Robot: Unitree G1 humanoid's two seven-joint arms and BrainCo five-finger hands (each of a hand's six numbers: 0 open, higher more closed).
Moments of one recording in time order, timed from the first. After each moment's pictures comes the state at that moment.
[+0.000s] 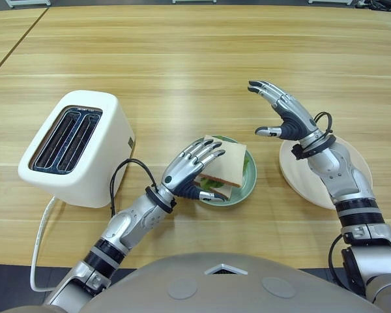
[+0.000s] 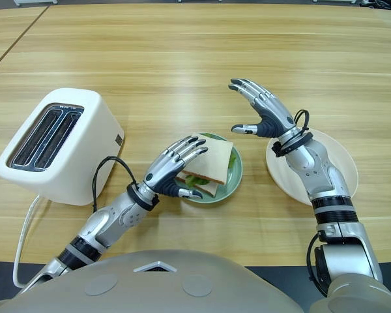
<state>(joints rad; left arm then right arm) 0.09 0.35 -0.51 -0.06 0.92 -0.41 0.29 -0.20 -0.61 0.05 0.23 -0.47 -0.69 0.03</state>
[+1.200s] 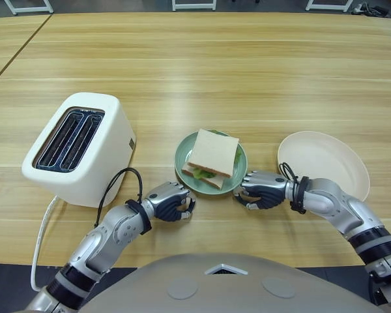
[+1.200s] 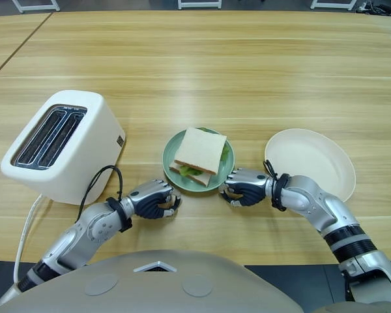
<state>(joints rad) 0.23 0.53 -0.47 -0.25 0.69 -0.19 -0.38 0.01 -0.79 0.32 0.12 -0.54 -0.74 0.47</state>
